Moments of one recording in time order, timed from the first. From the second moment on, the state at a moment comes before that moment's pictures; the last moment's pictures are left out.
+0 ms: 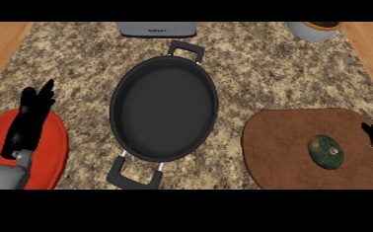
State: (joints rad) left arm -0.11 0.55 -0.13 -1.40 0.11 0.29 0.34; right arm 0.26 -0.63 0.15 -2.31 0.58 0.19 1.02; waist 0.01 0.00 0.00
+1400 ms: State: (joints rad) left arm -0.09 0.43 0.01 -1.43 -0.03 0.18 0.37; right arm 0.10 -0.38 0.10 -1.91 0.76 0.26 0.88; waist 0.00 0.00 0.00
